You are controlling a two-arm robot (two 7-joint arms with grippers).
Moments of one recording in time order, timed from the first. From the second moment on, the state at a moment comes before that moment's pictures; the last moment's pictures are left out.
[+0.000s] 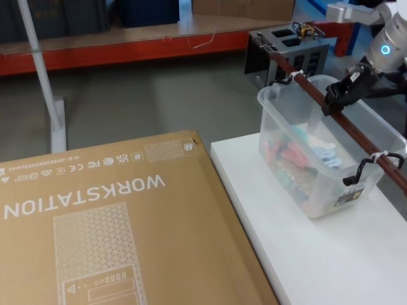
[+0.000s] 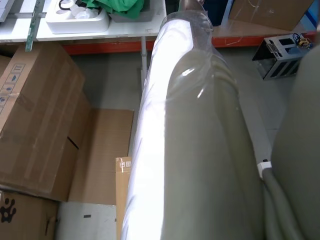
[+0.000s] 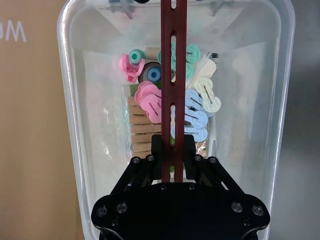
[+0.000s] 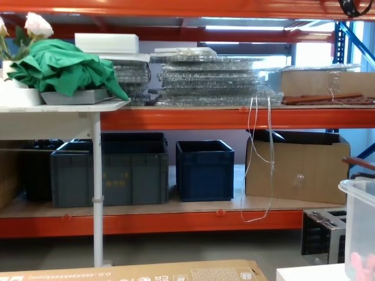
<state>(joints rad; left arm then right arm) -1.36 0.09 -0.04 -1.47 1.48 -0.06 -1.41 1.22 0.68 -1.03 -0.89 -0.30 -0.09 1.27</state>
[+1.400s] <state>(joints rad) -1.36 0.09 -0.04 -1.47 1.48 -0.06 -1.41 1.32 0.71 -1.04 -1.15 -0.31 -0.12 1.28</state>
